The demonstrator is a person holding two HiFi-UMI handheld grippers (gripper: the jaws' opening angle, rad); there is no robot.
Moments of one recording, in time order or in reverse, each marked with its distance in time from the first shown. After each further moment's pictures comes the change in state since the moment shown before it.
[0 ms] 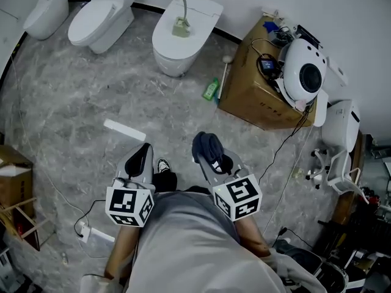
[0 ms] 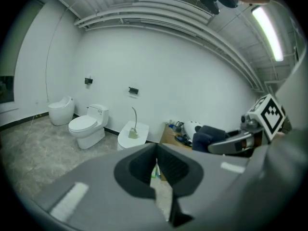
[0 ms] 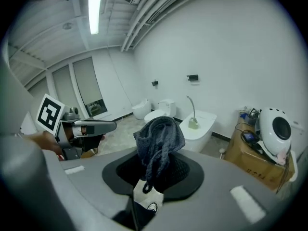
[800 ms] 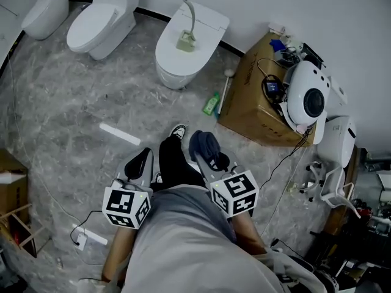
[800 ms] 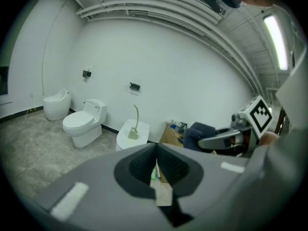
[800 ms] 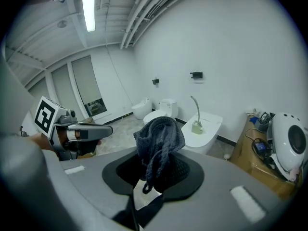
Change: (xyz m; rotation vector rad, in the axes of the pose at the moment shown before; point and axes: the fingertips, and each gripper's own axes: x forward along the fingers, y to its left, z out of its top) left arm 0.075 0.072 0.029 -0.039 0.030 -0.048; right arm 0.108 -0.033 0.064 -0.020 0.019 0.022
